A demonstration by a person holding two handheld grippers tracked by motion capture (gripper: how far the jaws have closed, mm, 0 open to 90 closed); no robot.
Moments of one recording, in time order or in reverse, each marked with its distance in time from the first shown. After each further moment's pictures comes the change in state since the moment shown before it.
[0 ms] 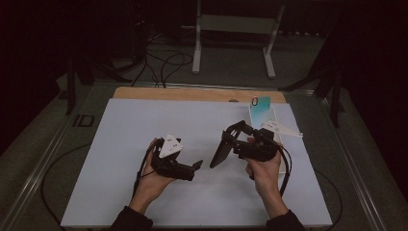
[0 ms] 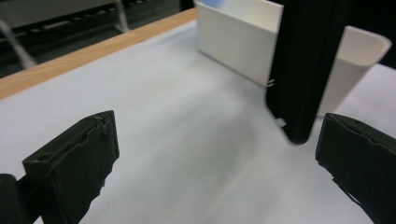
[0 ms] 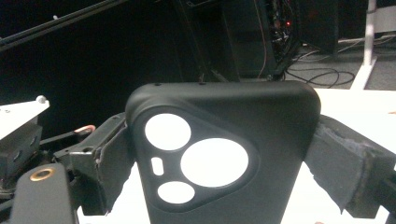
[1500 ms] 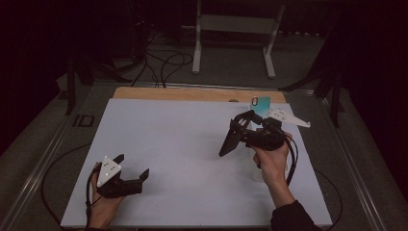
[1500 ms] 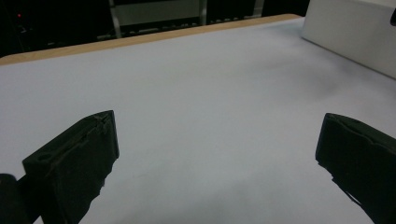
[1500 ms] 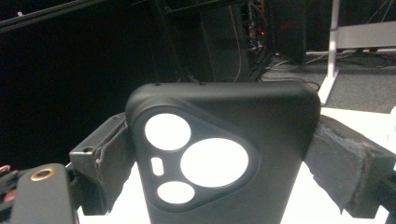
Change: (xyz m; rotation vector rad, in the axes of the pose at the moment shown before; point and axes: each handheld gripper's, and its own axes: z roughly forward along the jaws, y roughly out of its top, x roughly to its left) left arm 0.060 -0.112 -0.083 -0.110 0.264 -0.149; right arm -0.015 0.027 -0.002 -0.009 -0.098 -0.056
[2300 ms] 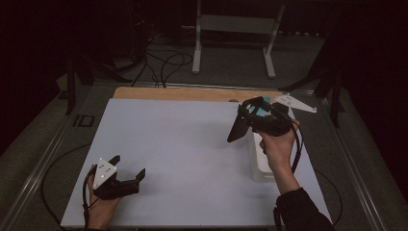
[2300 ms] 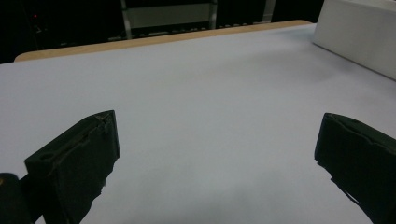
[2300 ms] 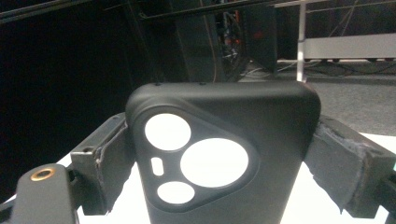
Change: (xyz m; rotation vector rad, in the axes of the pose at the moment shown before) left arm 0.005 -0.004 -0.004 -0.018 0.038 -0.026; right arm -0.022 0.030 0.008 -0.014 -0.101 -0.023
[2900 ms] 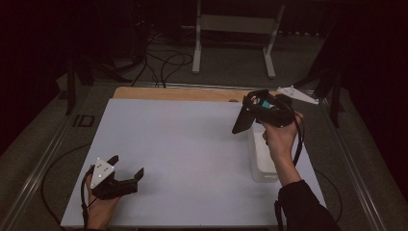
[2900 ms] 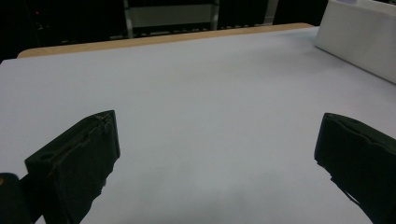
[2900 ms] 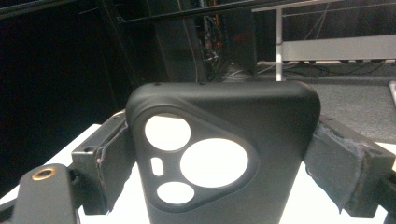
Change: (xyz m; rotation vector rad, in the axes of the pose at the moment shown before) left arm 0.003 0.000 -0.001 -0.001 -0.002 -0.022; right arm -0.016 0.012 0.011 -0.006 -0.075 0.006
